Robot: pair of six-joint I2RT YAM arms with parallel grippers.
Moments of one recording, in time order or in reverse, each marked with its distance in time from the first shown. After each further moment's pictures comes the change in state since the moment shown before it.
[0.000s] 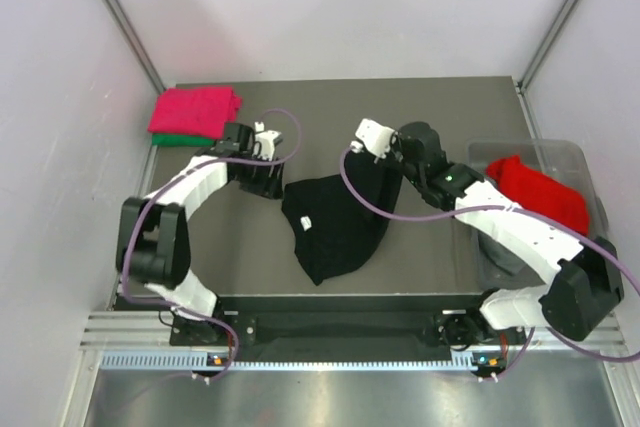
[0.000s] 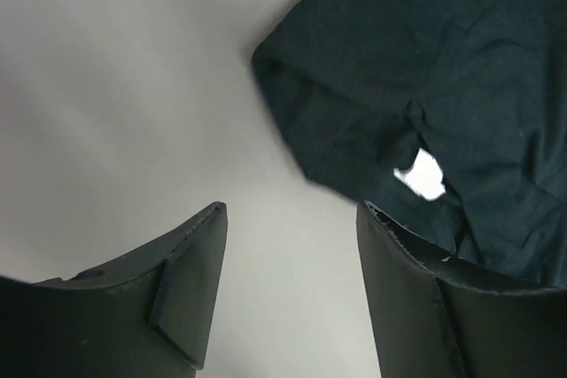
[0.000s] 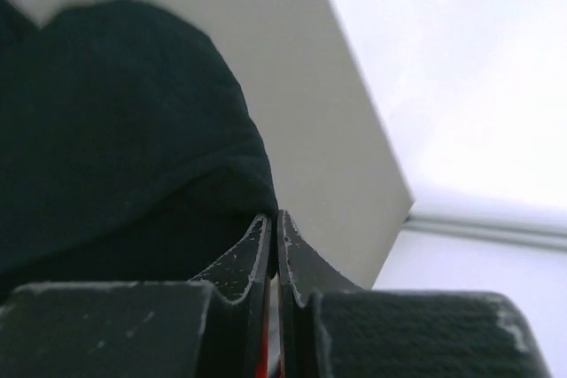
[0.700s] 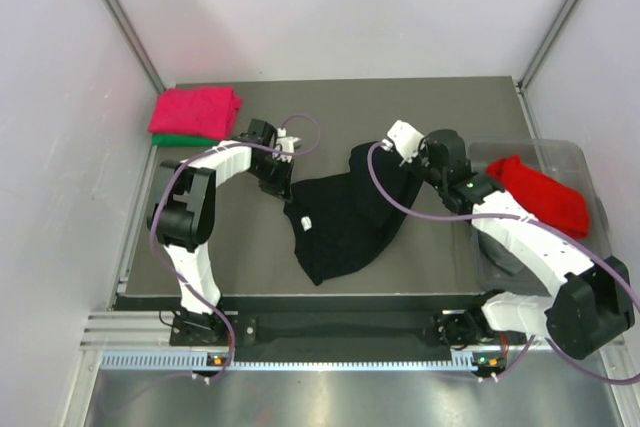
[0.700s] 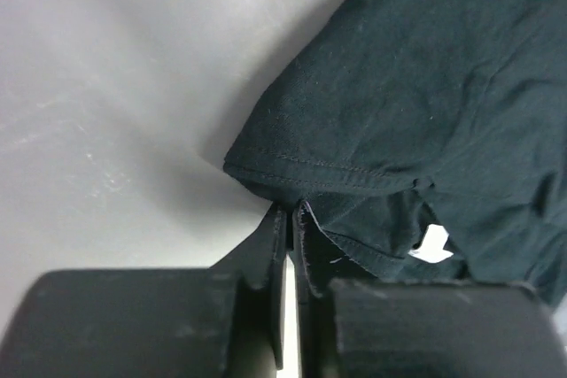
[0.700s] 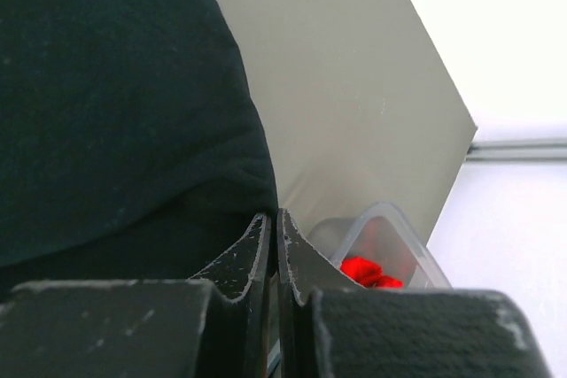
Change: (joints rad) left arm -0.076 0.357 0.212 -0.056 0.062 -0.015; right arm -0.169 -0.113 -0.183 -0.015 -0.091 0.132
